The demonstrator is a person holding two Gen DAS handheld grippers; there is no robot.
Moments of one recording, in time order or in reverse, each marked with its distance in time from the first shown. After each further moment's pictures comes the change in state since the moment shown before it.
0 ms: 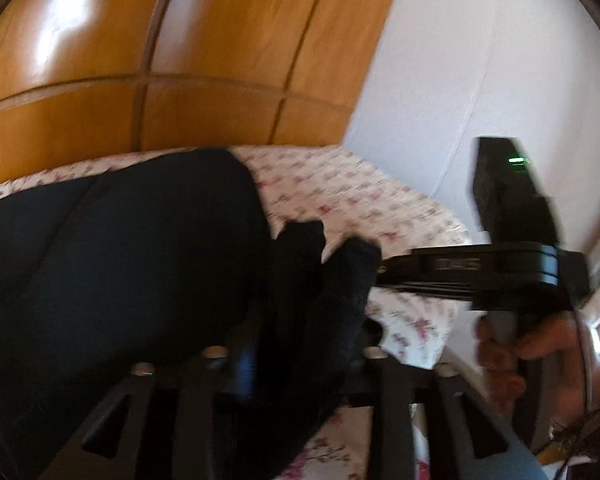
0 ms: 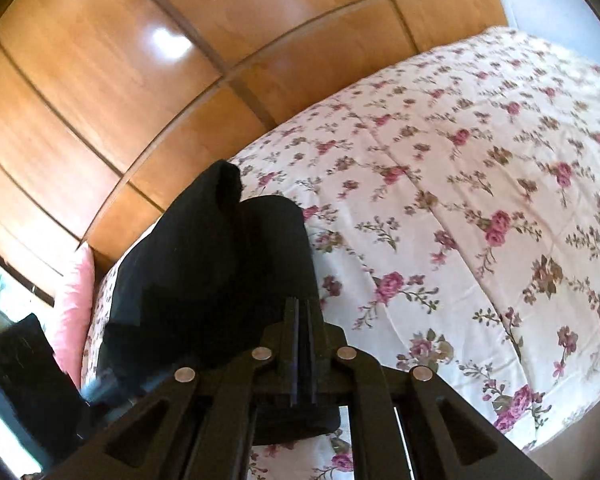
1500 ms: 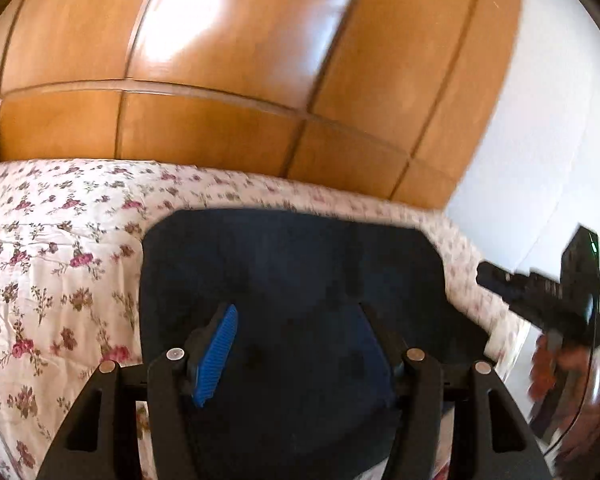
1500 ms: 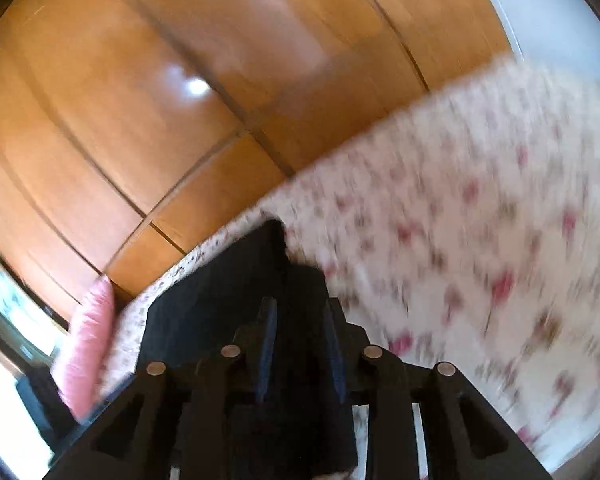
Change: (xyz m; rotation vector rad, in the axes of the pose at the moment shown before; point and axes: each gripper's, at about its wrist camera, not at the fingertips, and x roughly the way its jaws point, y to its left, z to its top) left arm -0.105 0.110 -0.002 -0.297 -0.132 0.317; right arm -0.028 0.034 0.029 -0.142 -0.205 0.057
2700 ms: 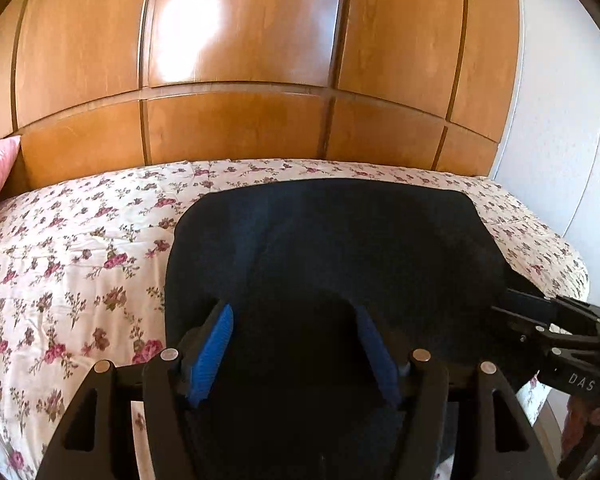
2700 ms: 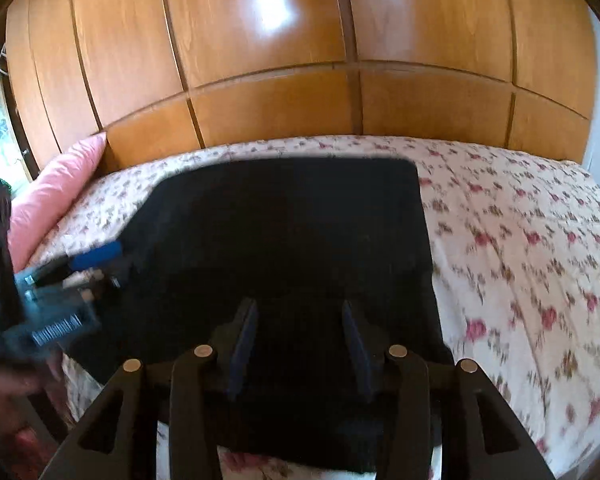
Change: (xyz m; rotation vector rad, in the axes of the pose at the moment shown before) left arm 0.024 -0.005 -0.027 0.149 0.033 0.216; right arm 0.048 0.072 -0.081 -0.380 0.171 -0.095
